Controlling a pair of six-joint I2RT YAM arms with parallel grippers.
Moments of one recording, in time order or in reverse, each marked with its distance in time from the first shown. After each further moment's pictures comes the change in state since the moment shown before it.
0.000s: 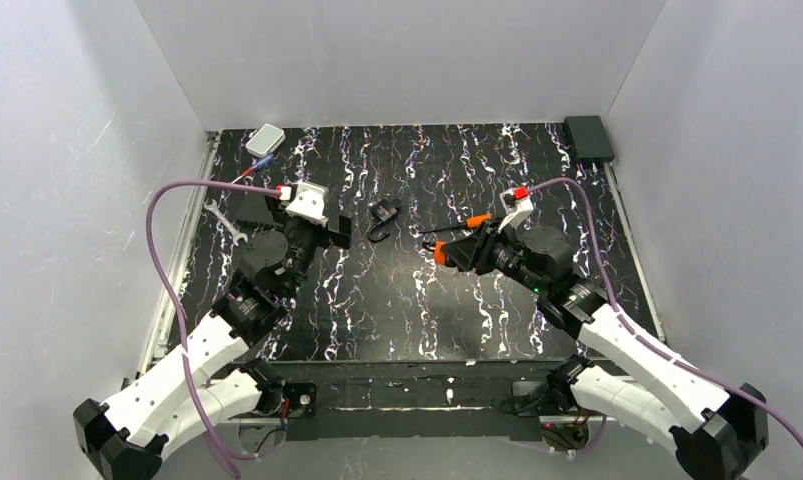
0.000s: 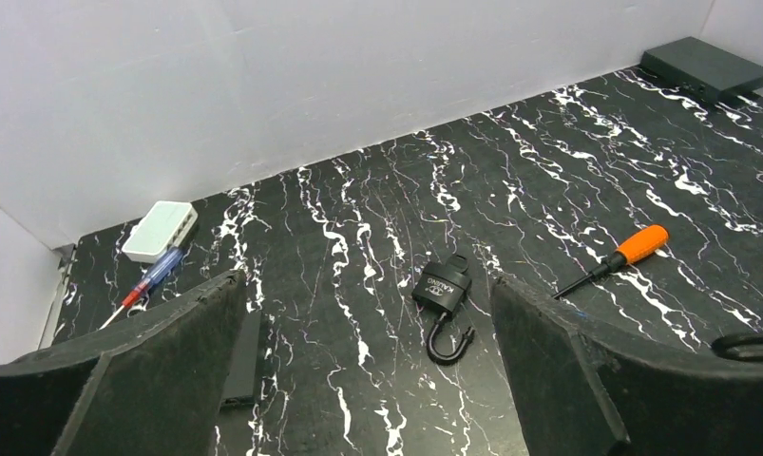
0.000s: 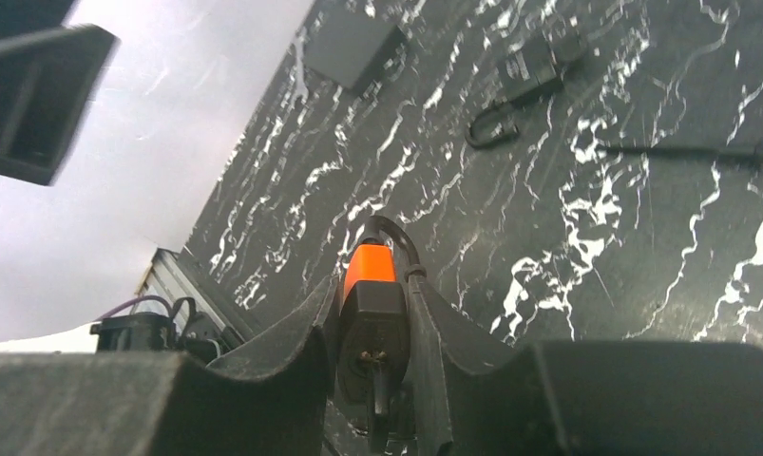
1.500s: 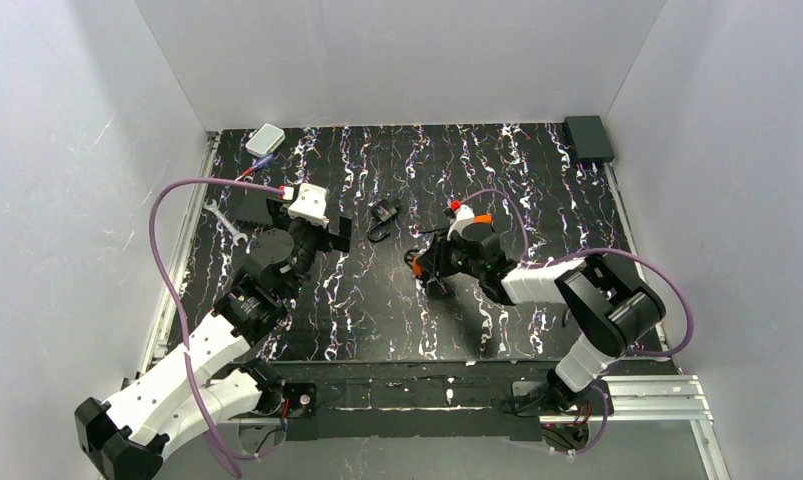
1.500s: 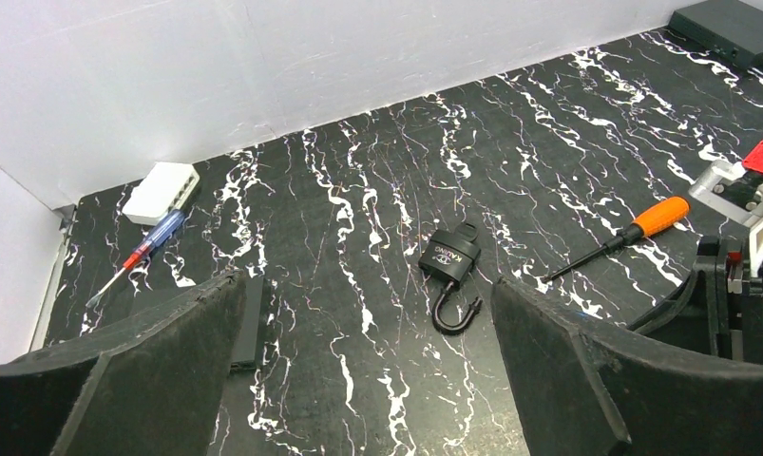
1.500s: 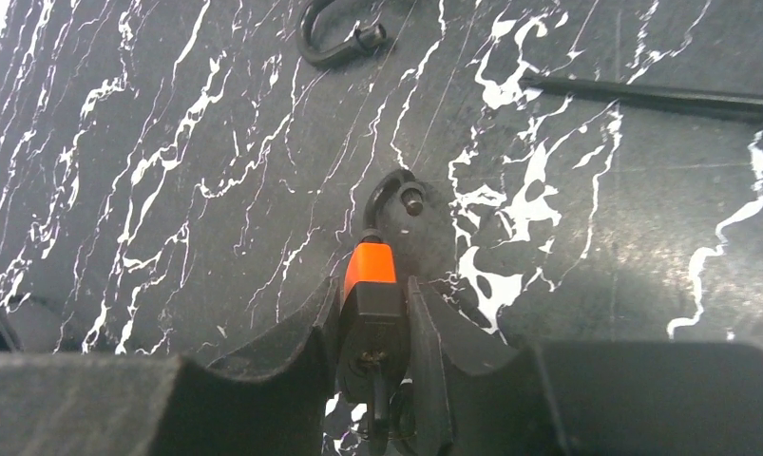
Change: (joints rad) left arm 0.018 0.006 -0.010 -0.066 -0.035 -0.043; right arm -0.025 0.787 -0.051 0.551 -0.031 -0.166
